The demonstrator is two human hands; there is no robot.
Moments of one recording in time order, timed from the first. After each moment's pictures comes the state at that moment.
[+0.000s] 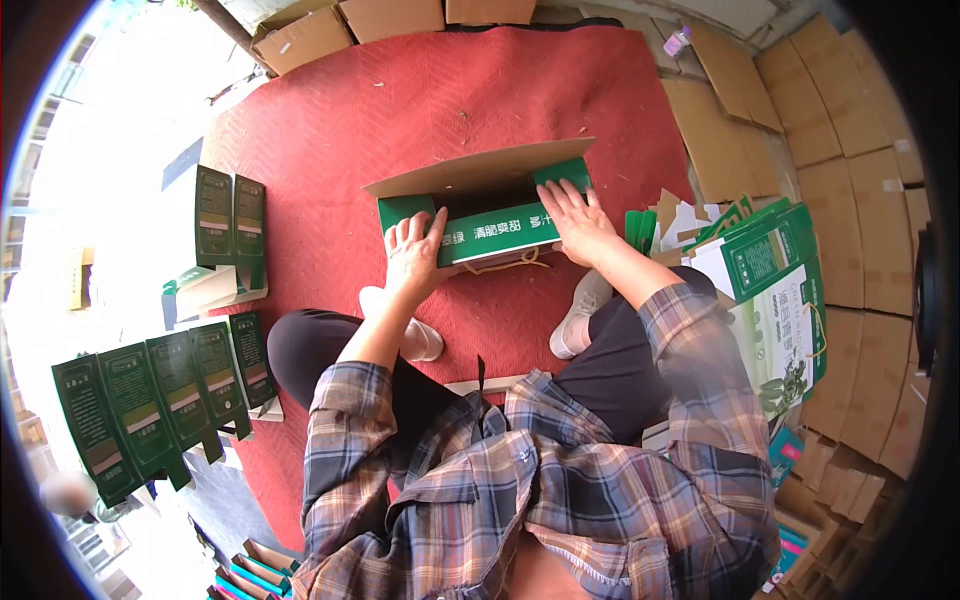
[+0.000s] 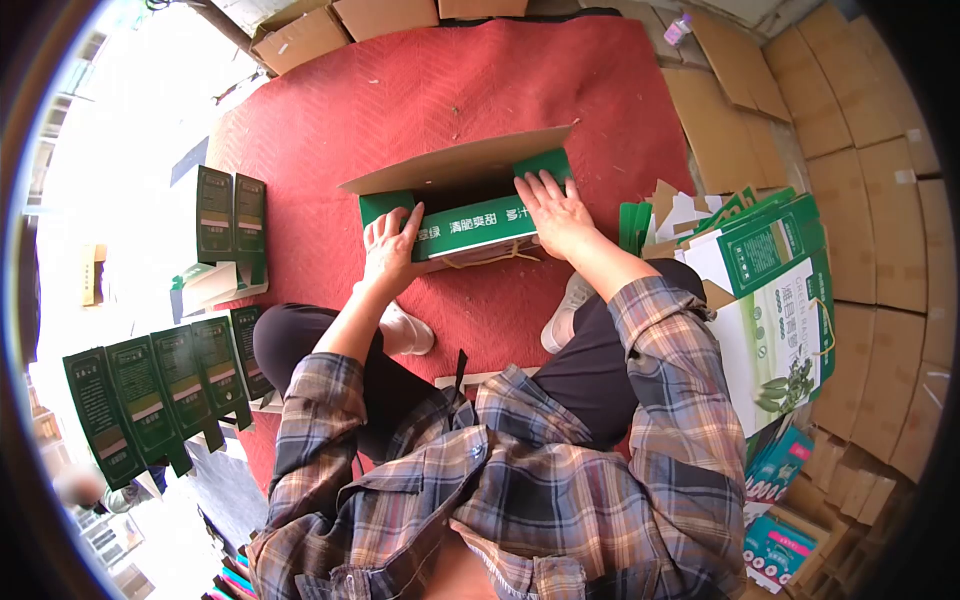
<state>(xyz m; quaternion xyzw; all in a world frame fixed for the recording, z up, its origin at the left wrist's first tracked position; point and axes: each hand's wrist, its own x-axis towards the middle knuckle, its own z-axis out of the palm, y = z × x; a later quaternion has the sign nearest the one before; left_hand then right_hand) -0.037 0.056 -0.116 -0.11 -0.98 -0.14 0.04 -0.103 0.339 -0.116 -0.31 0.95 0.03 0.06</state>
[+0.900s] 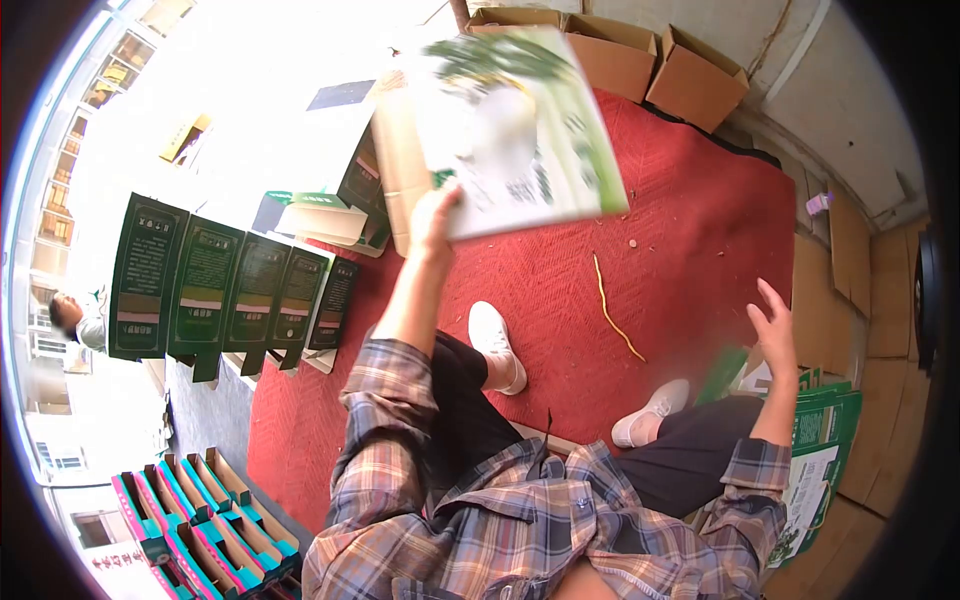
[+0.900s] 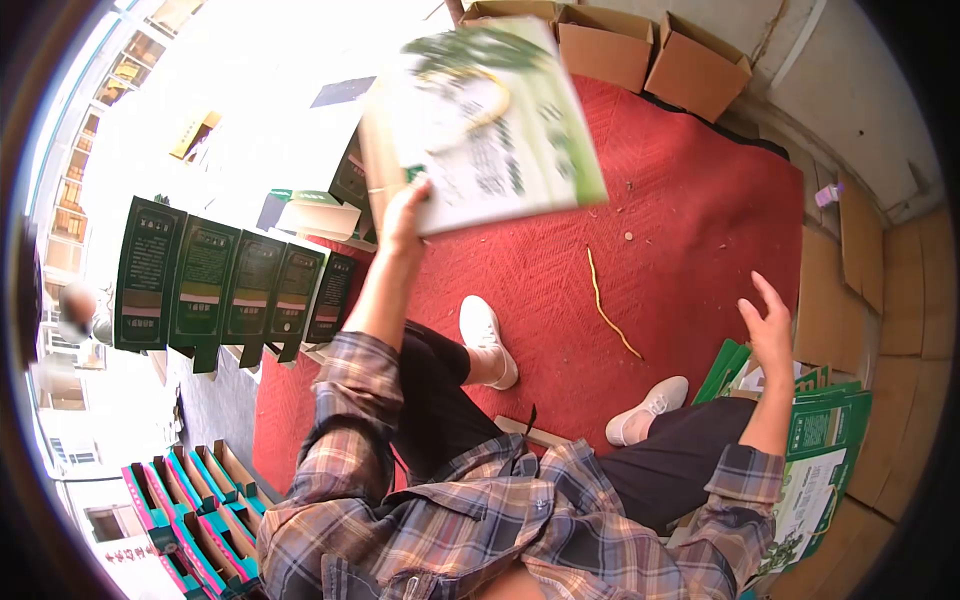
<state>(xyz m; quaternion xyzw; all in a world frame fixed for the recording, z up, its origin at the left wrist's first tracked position) -0.060 -0.146 -0.088 0.30 -0.52 -0.77 0.21 -0.150 0.394 -0.018 -0.11 0.92 -0.37 0.08</state>
